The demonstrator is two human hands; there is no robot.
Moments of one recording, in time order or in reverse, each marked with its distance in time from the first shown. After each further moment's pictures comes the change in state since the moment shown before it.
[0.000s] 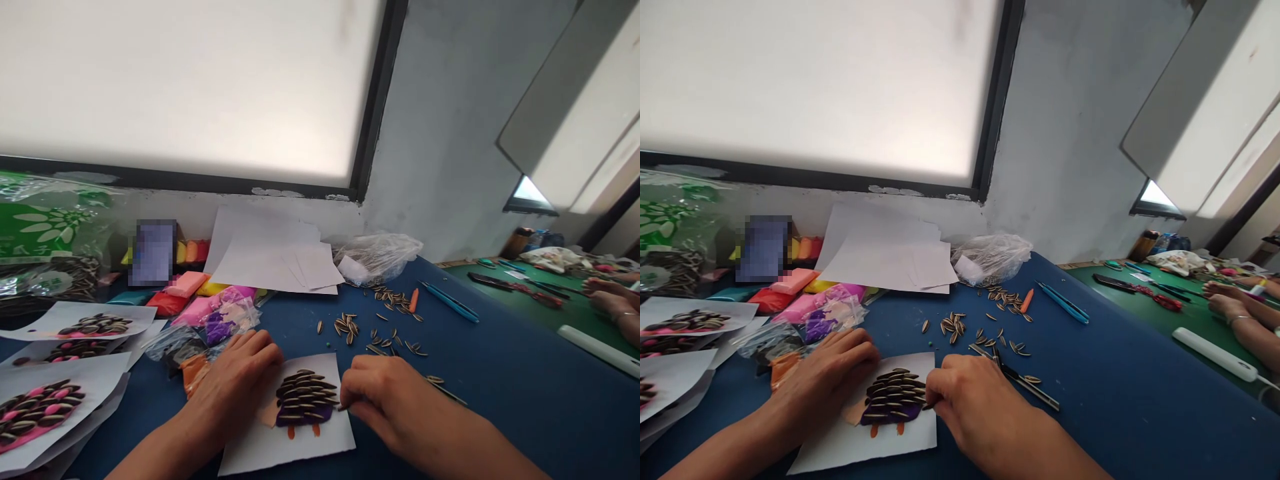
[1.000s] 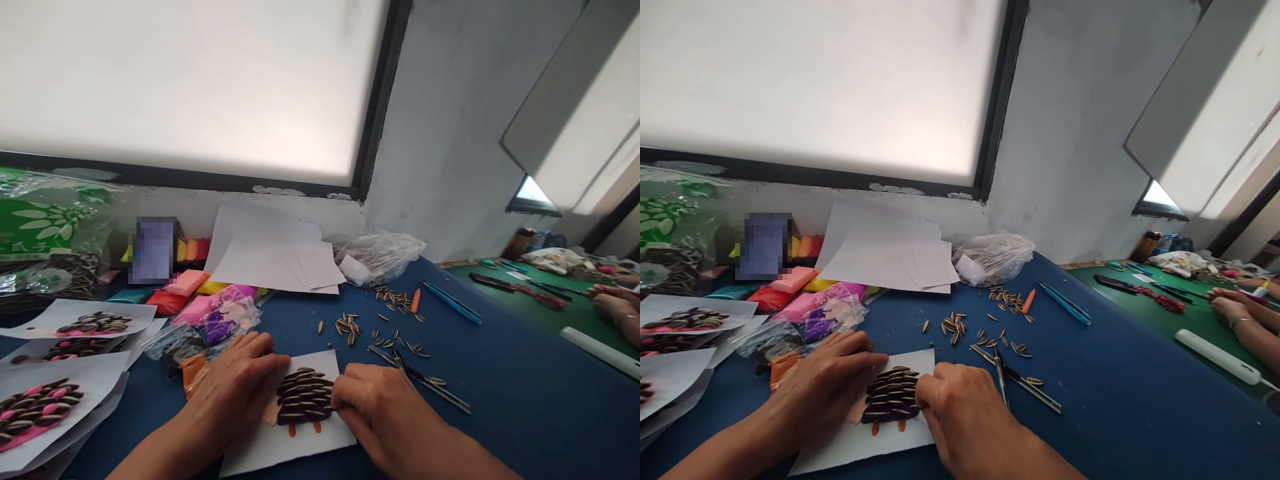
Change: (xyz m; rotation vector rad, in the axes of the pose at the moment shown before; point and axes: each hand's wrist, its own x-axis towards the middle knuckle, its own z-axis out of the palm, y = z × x) left_hand -0.003 0.009 -0.008 -0.037 -0.025 0.037; right_hand 0.010 0.003 0.025 -0.030 0.098 -0.052
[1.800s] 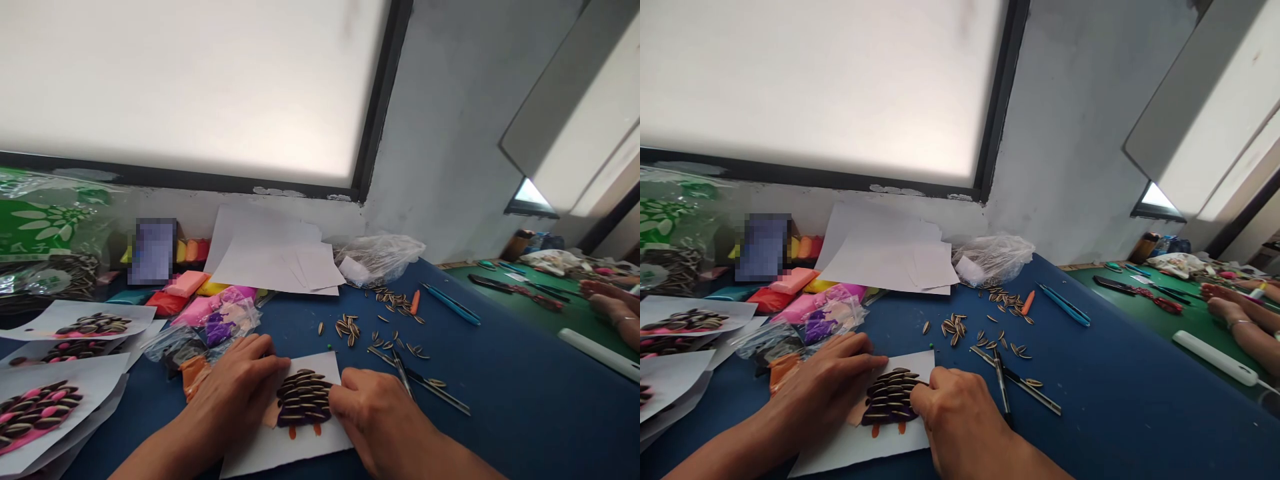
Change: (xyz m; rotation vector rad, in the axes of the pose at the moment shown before) left_hand 0.002 0.001 0.001 -0.018 0.028 -0.002; right_hand 0.006 -0.006 0.008 -0.208 -0.083 -0.003
